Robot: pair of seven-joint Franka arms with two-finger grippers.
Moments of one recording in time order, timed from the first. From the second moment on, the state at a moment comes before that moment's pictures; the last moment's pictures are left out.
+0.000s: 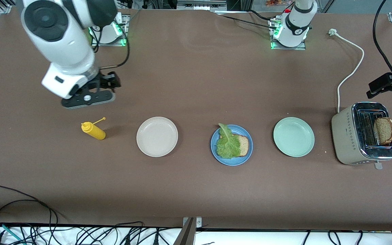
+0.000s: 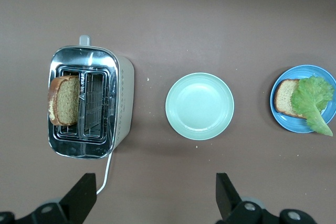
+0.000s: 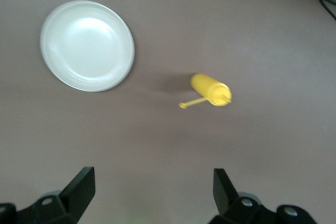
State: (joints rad) left arm 0.20 0.13 -0.18 -1.38 0.05 1.51 -0.06; right arm 0.63 0.26 -0.26 -1.38 -0.09 1.50 0.10
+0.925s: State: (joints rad) left arm 0.20 0.13 -0.19 -1.38 0.05 1.51 -0.06; right arm 0.63 -0.11 -0.61 -2.02 -0.12 2.01 -0.45
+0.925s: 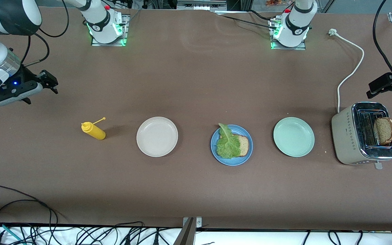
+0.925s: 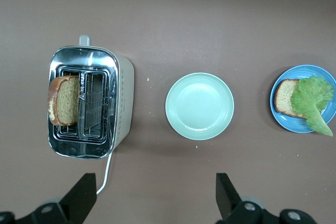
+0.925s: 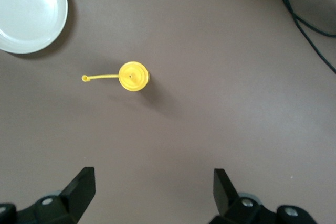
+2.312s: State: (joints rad) left arm 0.20 0.13 -0.19 -1.38 0.05 1.51 -0.06; right arm 0.61 0.08 -0.88 -2.34 1.03 2.27 -1.94
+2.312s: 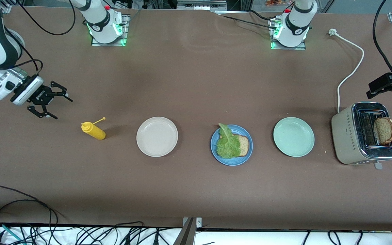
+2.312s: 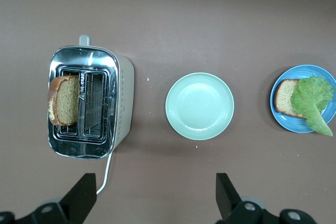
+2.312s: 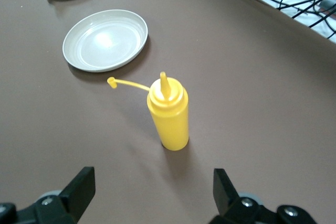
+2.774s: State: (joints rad) left arm 0.20 0.13 -0.19 -1.38 0.05 1.51 -0.06; right arm 0.56 0.28 -0.88 -2.29 1.28 2.09 -2.16
